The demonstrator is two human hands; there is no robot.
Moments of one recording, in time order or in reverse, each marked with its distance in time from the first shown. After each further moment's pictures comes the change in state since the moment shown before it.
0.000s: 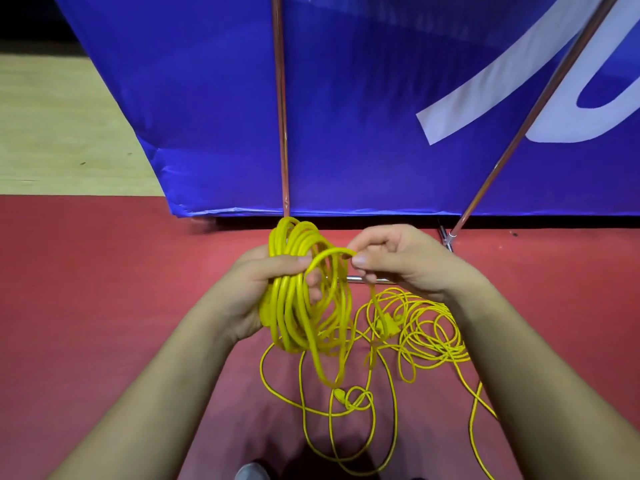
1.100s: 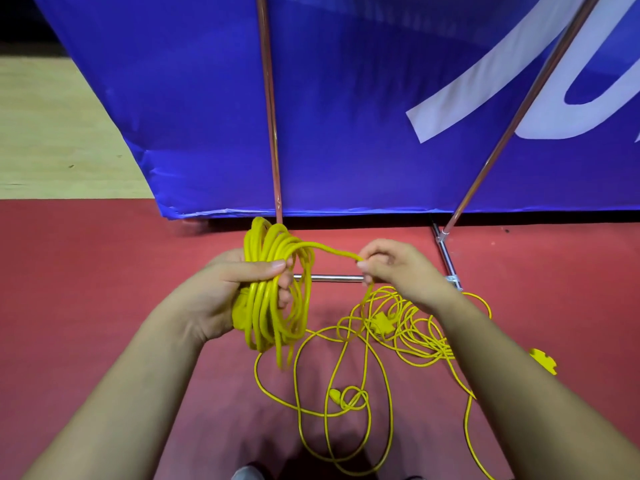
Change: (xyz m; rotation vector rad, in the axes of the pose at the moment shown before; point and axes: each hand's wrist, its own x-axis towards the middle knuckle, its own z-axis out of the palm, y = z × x) left_hand -0.003 0.009 -0.015 0.048 0.009 -0.091; right_hand 0.002 0.057 -0.023 -0.172 0.317 0.014
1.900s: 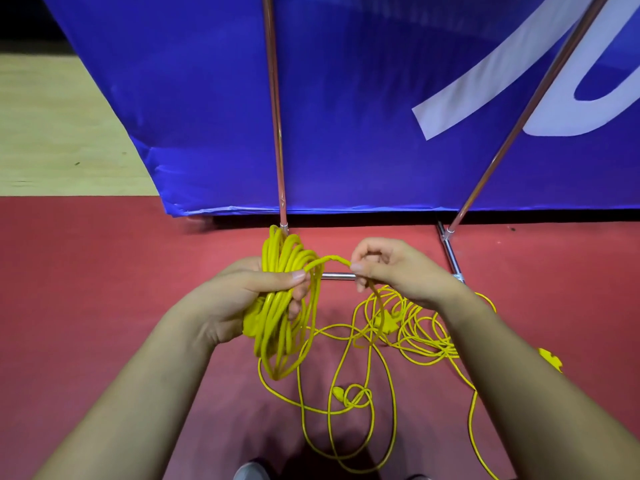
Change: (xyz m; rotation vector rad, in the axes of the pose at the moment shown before) left_hand 0.001 -0.010 0.007 0.129 0.039 -0.073; right_hand 0.001 -0.018 0.011 0.022 -0.198 -0.022
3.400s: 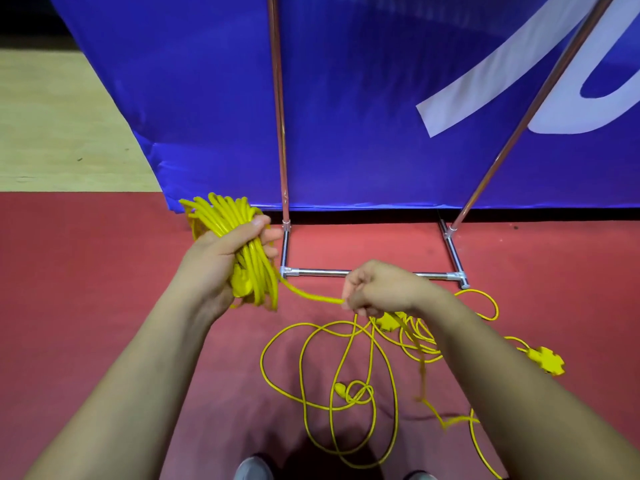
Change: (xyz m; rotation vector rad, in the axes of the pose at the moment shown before) left_hand 0.007 0.011 -0.018 -0.136 0.482 0.281; right_hand 0.008 0.009 0.025 -0.291 -0.168 0.352
